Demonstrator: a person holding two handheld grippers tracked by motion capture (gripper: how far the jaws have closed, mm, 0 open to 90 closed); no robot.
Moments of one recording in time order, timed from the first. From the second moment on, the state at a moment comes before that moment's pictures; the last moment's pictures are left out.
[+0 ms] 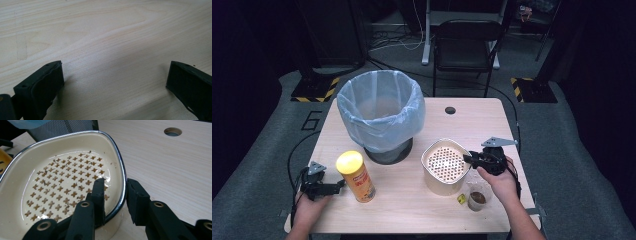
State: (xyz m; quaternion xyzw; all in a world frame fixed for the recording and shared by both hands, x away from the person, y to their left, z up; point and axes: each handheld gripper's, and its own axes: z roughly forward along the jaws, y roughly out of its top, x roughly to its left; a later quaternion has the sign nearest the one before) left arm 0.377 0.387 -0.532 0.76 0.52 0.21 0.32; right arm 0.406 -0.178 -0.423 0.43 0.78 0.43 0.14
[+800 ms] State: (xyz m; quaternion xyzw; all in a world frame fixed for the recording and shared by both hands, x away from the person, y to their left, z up) left arm 0.377 0.387 -0.532 0.76 0.52 0.21 0.32; right arm 0.350 -0.205 -0.409 0.36 0.79 0.46 0.17
